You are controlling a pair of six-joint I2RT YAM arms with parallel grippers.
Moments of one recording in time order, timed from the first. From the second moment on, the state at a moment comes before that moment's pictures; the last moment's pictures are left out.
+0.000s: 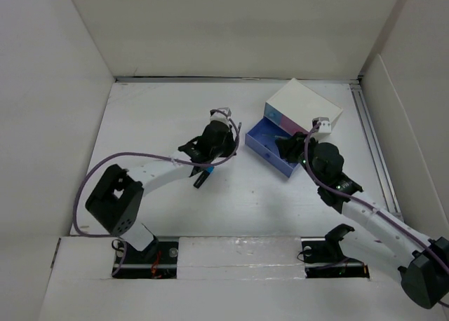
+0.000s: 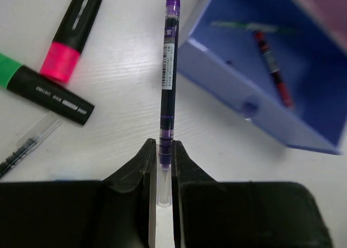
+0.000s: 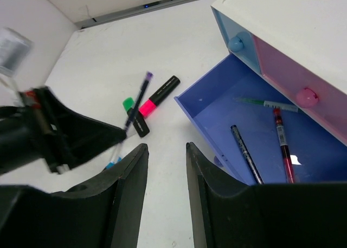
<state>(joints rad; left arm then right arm) -0.74 1.60 0.98 -0.02 -0.18 -0.56 0.54 0.90 0.55 0.21 0.16 0.50</state>
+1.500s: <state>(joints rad) -0.86 1.76 1.03 0.39 0.01 -0.96 0.54 0.80 0.55 0.21 0.20 0.50</state>
